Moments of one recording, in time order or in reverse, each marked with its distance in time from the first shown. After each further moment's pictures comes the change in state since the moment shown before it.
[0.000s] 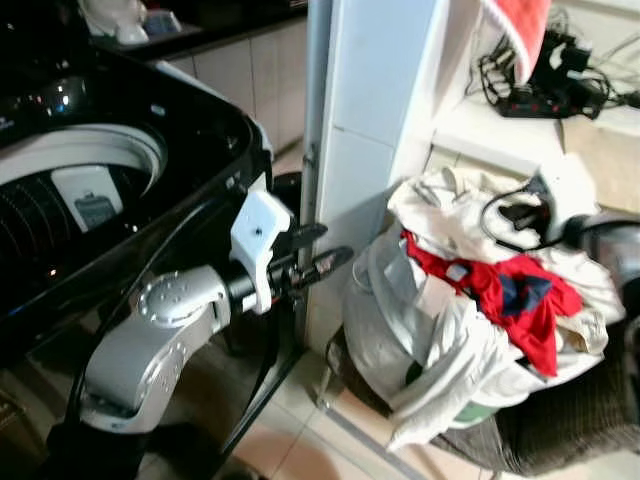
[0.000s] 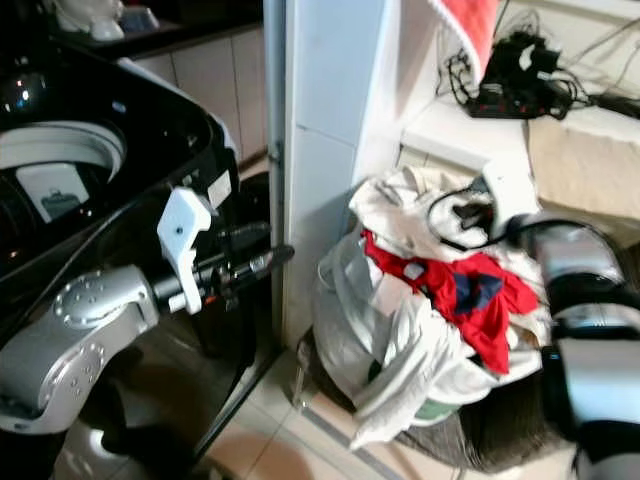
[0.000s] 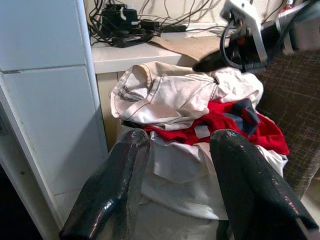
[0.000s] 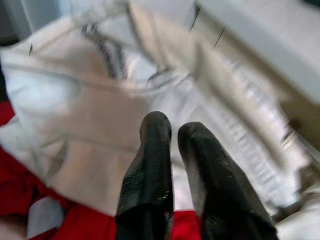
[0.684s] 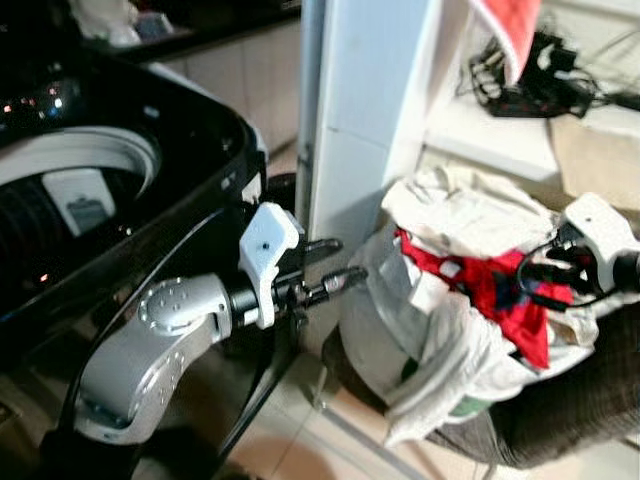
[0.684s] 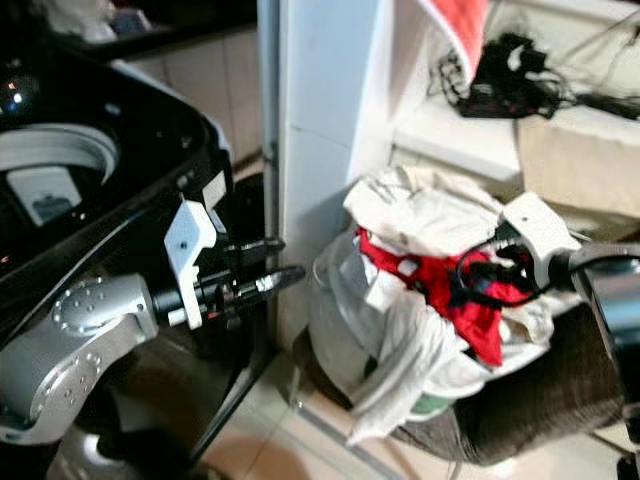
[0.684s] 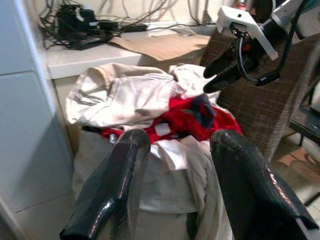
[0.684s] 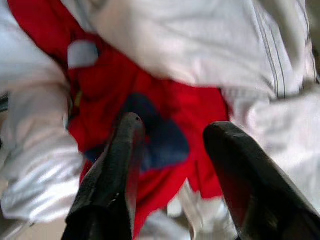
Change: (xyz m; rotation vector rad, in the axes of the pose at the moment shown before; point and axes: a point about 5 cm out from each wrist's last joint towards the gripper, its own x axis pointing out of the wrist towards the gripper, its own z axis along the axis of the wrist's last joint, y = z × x) left arm -0.002 -0.014 0.000 0.012 0.017 -0.131; right arm -0.058 0.005 -0.036 -0.145 0.270 0.129
